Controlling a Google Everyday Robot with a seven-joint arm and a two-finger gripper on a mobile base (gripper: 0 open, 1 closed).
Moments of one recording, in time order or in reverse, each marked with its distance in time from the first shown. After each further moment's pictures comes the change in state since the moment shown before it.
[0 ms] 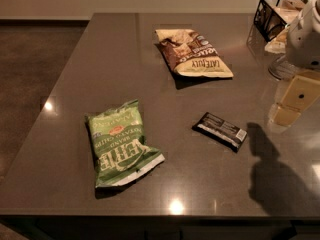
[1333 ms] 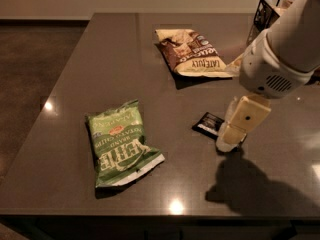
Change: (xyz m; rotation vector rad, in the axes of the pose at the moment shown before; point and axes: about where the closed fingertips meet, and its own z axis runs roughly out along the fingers) arm -0.062 0.037 0.044 -0.089 -0.171 0.047
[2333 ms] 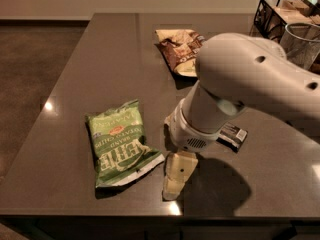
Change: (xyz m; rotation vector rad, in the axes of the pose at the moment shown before) arm -0.045 0.073 0.143 -0.181 -0.012 -0.155
